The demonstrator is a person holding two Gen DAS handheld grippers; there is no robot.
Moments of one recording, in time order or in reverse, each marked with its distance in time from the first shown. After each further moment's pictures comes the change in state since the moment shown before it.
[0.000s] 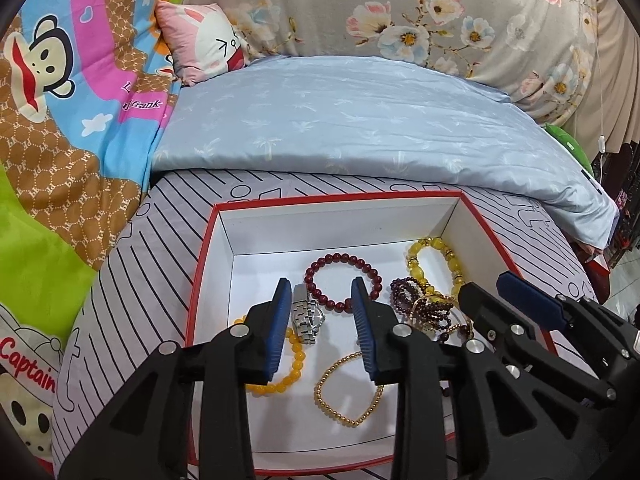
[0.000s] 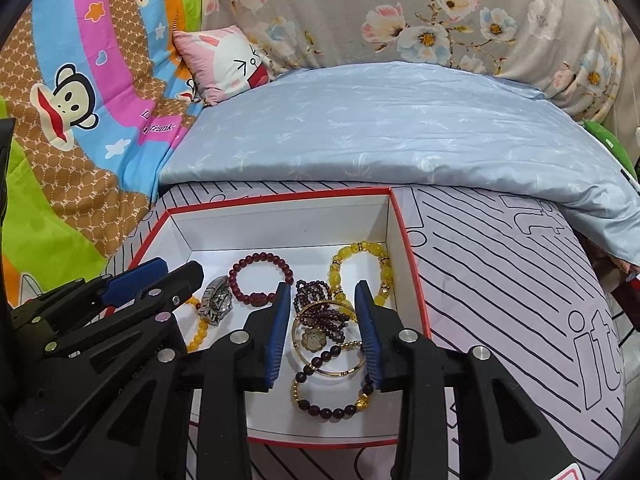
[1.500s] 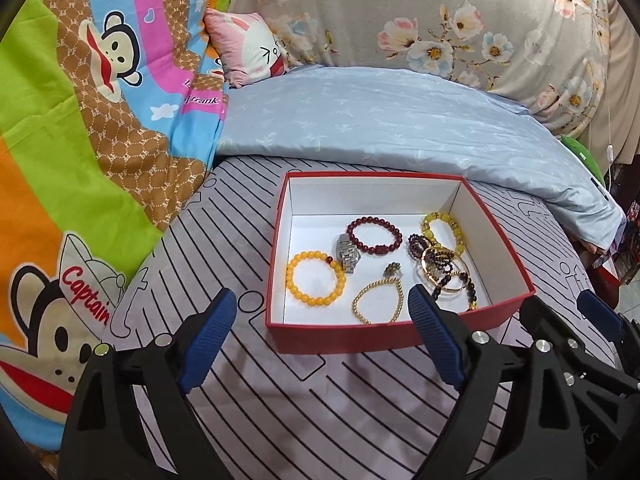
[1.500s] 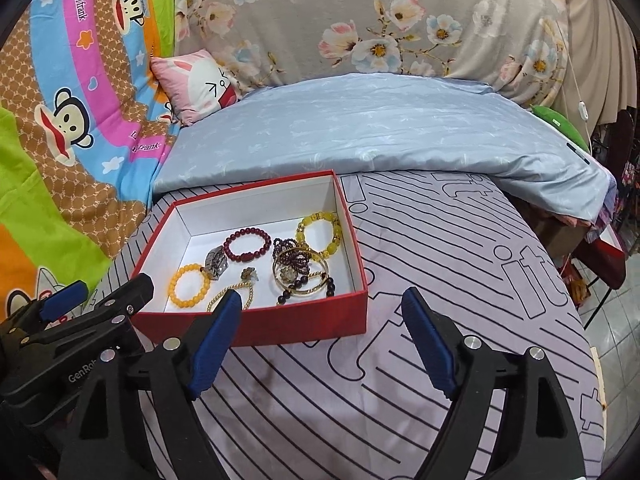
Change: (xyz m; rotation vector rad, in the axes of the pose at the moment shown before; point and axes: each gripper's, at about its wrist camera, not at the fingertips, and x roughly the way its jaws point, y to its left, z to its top) left arm -0.083 0.014 -0.048 -0.060 -0.026 0.105; right arm -0.089 -0.007 -0.050 0.096 -0.050 -0.102
